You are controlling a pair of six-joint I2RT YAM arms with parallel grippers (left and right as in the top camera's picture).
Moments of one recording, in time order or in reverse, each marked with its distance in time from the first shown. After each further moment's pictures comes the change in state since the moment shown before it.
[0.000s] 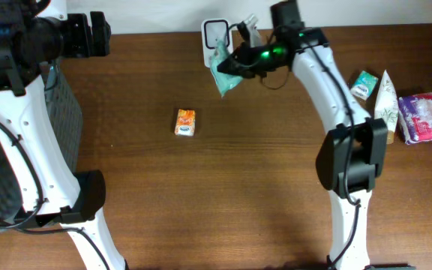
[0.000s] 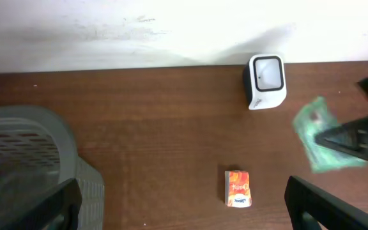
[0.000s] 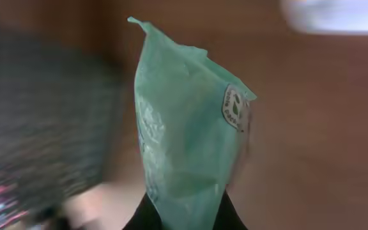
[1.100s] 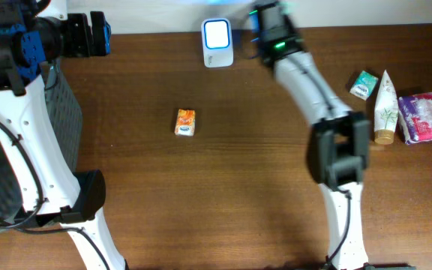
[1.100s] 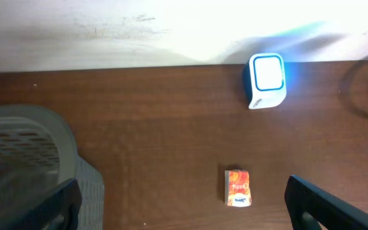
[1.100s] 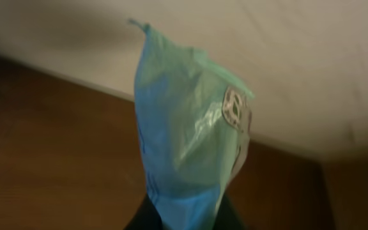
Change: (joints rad) left arm 0.000 0.000 0.000 -0.001 0.000 0.000; right arm -0.034 0.092 0.020 0.376 1.289 -0.602
